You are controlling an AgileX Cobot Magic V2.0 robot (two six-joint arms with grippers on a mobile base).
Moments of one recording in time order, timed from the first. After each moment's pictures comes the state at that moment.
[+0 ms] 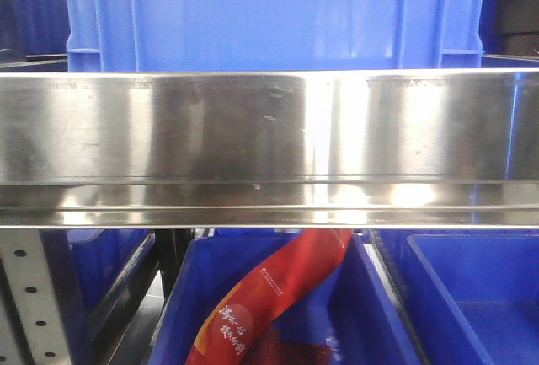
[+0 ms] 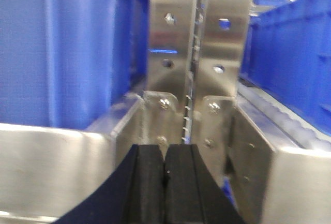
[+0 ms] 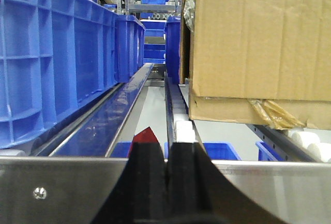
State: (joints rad) left arm 0.08 0.01 0.00 -0.10 0.05 0.08; right arm 0.01 0.00 0.00 0.09 0.04 -0.06
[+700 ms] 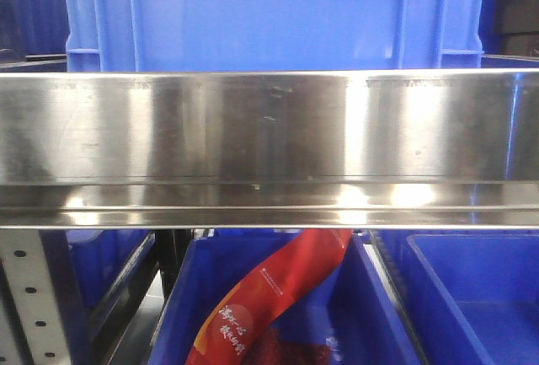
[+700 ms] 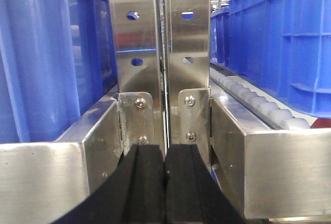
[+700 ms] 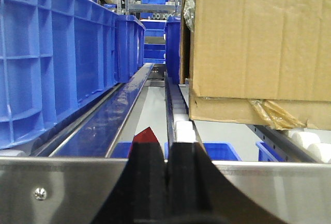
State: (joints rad) left arm 0.00 0.01 0.00 0.01 0.05 0.08; right arm 0.01 0.00 0.00 0.09 0.04 -0.06
